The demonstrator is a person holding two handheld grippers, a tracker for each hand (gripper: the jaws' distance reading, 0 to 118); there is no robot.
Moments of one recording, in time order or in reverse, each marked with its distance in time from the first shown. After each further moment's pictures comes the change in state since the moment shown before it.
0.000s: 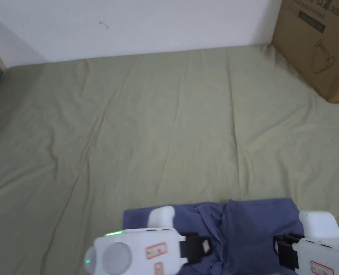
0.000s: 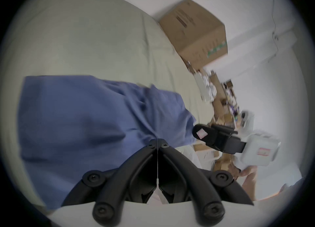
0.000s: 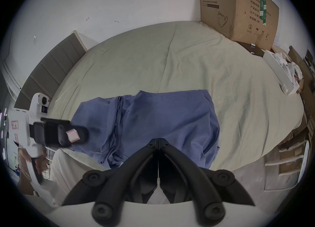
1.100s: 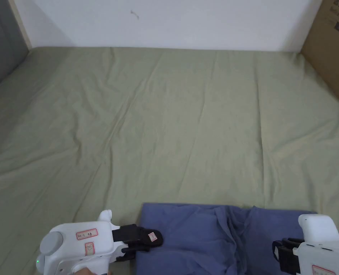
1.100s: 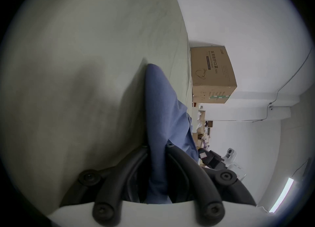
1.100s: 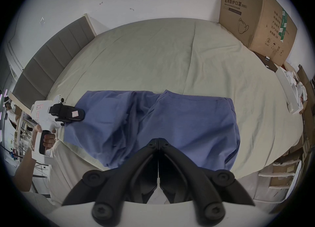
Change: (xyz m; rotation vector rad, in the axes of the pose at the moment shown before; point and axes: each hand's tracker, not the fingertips) left arm -0.160 0.006 0.061 0.038 -0.158 0.466; right arm -0.049 0.018 -0.021 -0.074 0.016 0.129
